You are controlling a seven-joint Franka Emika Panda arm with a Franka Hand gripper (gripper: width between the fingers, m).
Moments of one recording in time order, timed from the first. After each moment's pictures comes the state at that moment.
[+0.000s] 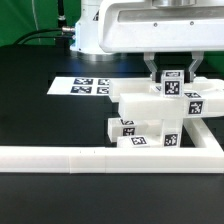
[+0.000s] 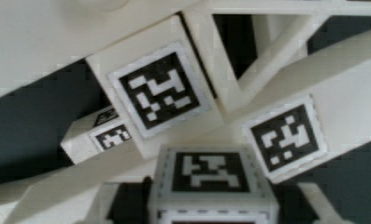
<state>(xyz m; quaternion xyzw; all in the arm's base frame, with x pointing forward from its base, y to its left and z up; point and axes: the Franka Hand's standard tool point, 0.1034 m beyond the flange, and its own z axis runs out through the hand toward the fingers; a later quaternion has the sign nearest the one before) 0.632 0.082 0.118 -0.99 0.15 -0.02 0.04</state>
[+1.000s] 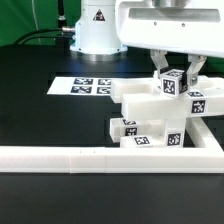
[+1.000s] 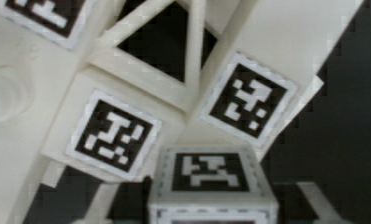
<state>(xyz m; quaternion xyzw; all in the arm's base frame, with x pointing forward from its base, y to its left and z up) 0.631 0.088 0.118 -0.90 0.43 0.00 0.06</state>
